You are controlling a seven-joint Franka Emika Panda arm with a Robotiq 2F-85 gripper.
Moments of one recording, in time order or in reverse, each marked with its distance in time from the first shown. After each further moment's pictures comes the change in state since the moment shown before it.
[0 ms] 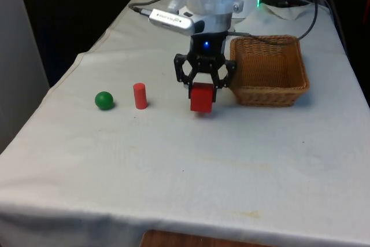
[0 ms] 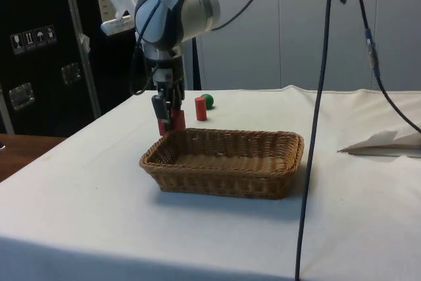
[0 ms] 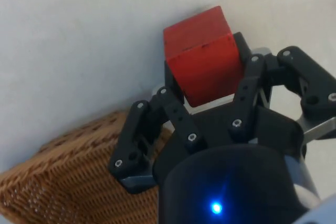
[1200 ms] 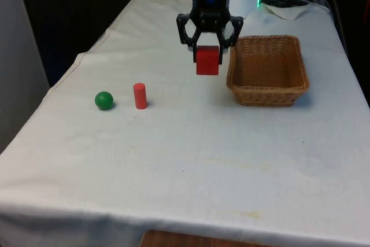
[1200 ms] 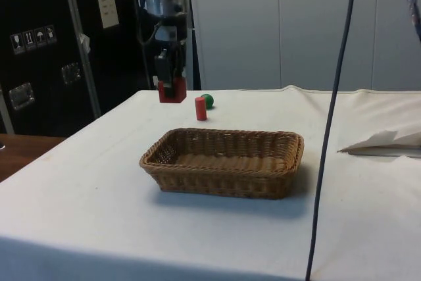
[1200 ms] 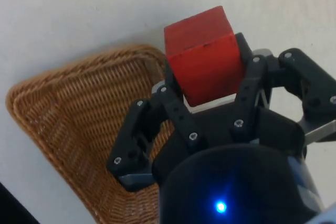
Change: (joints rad) arm 0.035 -0.265 -0.036 -0.114 -0.159 -0.078 0.042
